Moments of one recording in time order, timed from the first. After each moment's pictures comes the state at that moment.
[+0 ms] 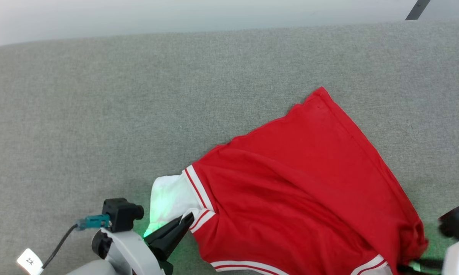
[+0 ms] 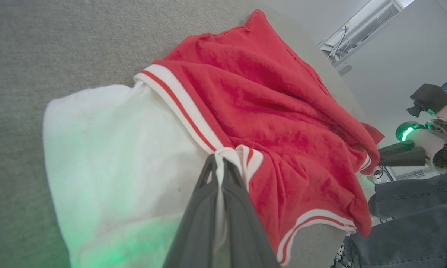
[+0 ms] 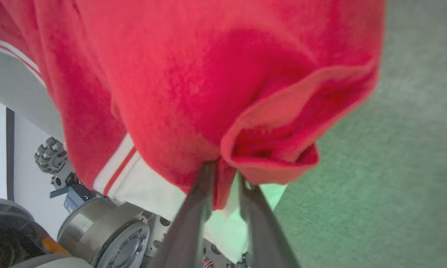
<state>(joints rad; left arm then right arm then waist) -0.51 0.75 -1.12 0.11 -1.26 -0.09 -0.26 -0.03 -0.85 0.42 -0.12 1.00 0.13 0.67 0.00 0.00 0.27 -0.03</state>
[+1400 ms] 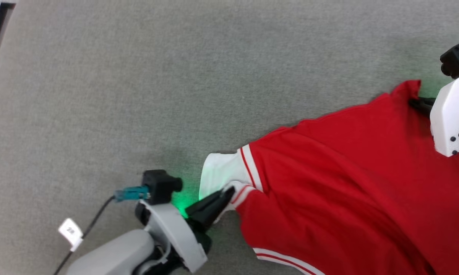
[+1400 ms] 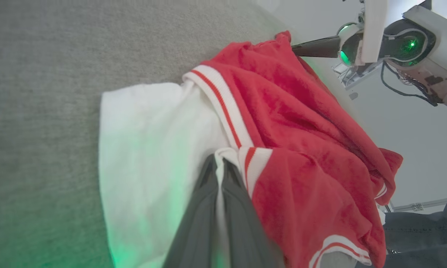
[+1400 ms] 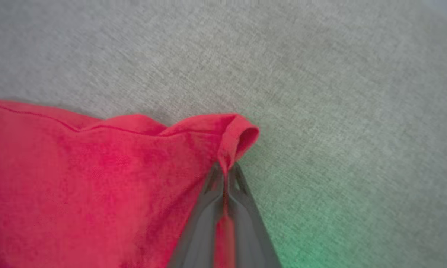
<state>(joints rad) -0.65 0.57 -1.14 0.20 -1.23 -0.13 -0.26 -0.96 -0.75 0.84 0.42 0.90 0.13 0.55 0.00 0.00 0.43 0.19</state>
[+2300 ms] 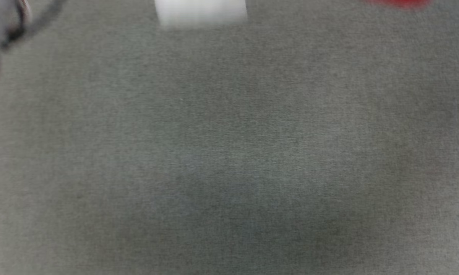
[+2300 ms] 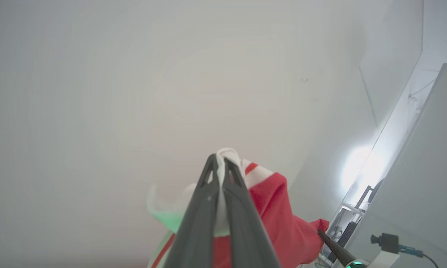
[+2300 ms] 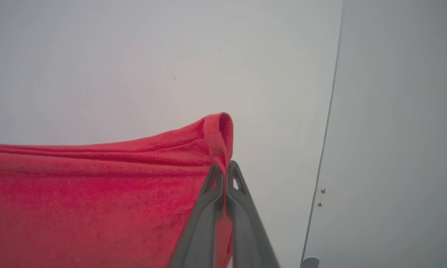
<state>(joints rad) -1.57 0.50 -0.68 0.52 -1.50 -0.13 -0.21 -1.62 -0.53 0.45 1.04 0.74 0.13 -0.15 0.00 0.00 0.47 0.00</state>
